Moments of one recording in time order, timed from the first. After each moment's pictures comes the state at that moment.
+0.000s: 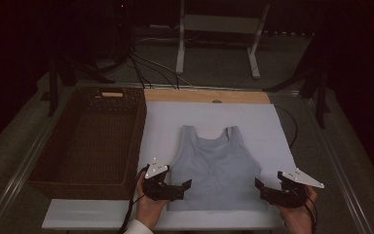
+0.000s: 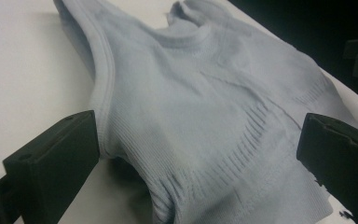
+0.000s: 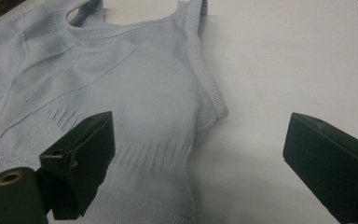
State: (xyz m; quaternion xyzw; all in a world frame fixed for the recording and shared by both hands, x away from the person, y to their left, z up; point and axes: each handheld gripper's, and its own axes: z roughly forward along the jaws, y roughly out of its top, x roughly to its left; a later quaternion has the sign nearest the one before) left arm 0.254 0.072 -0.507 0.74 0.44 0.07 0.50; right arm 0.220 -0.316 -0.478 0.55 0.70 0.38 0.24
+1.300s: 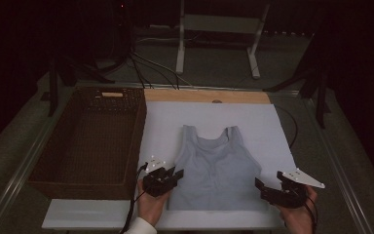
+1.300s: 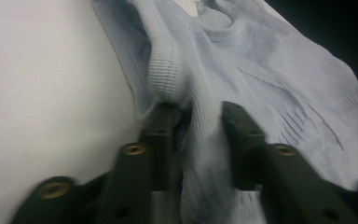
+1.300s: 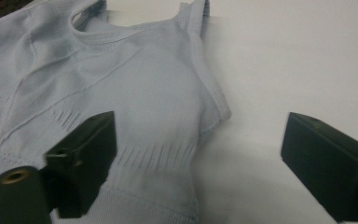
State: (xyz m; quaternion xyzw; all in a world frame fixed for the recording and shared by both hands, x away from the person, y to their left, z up) left arm 0.264 0.074 -0.512 0.73 0.49 0.07 0.48; right arm 0.219 -0.316 -0.477 0.55 0.70 0.39 0.23
